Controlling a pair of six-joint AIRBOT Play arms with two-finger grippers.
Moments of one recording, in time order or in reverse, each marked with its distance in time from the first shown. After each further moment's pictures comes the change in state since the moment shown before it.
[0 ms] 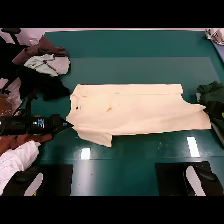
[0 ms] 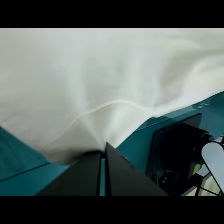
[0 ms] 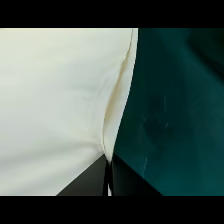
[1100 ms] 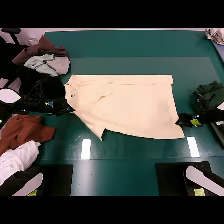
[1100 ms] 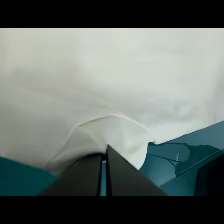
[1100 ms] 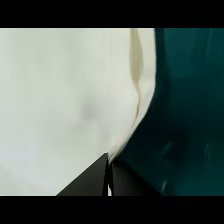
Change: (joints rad) left arm 0.000 -0.396 0.164 0.070 0.190 0.252; right arm -0.006 -0.466 -0.215 0.235 -0.169 -0.356
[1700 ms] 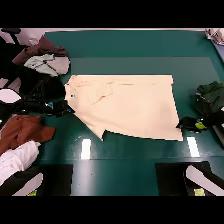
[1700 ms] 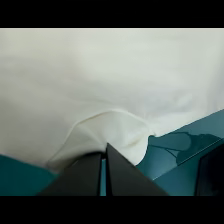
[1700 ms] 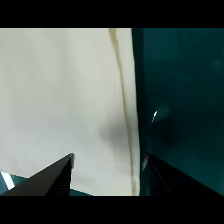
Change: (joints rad) left arm 0.000 0.000 -0.001 0.000 -0.031 0.021; right arm -0.024 0.009 0.001 -0.127 0.087 0.034
